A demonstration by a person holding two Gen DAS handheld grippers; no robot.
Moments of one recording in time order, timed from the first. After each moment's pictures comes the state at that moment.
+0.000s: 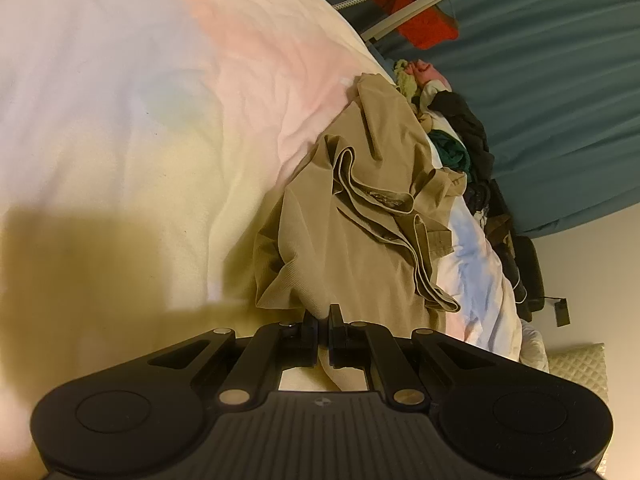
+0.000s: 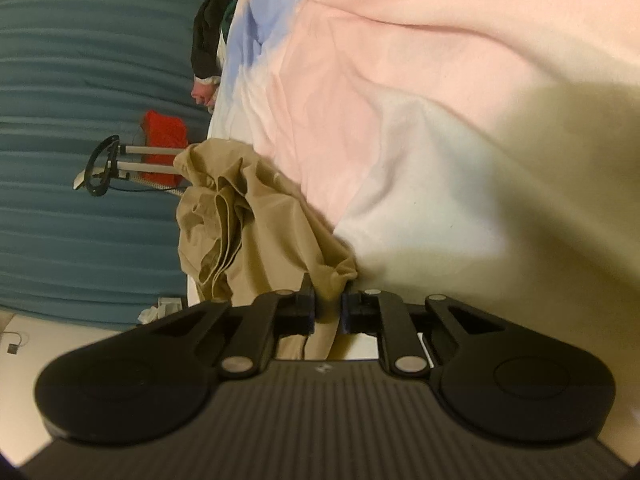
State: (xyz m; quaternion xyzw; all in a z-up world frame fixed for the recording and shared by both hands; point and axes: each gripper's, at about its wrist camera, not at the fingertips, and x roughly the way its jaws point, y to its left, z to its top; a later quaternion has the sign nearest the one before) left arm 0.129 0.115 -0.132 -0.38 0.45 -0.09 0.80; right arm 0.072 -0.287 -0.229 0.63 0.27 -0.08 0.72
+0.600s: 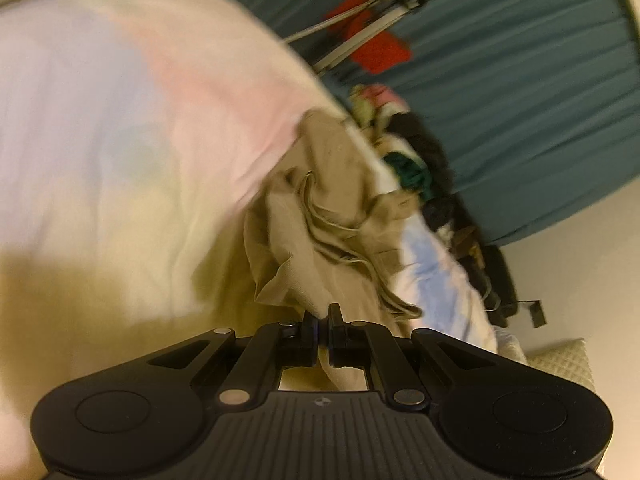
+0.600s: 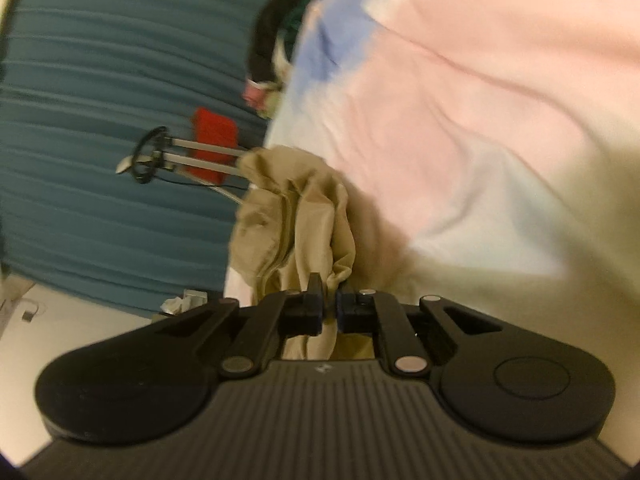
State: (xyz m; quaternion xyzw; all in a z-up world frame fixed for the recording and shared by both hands) left arm 0.109 0.116 -0.091 -0.37 0.38 -0.14 0.83; right arm 0.060 -0.282 -0.172 0.59 0.21 -0.04 0.78
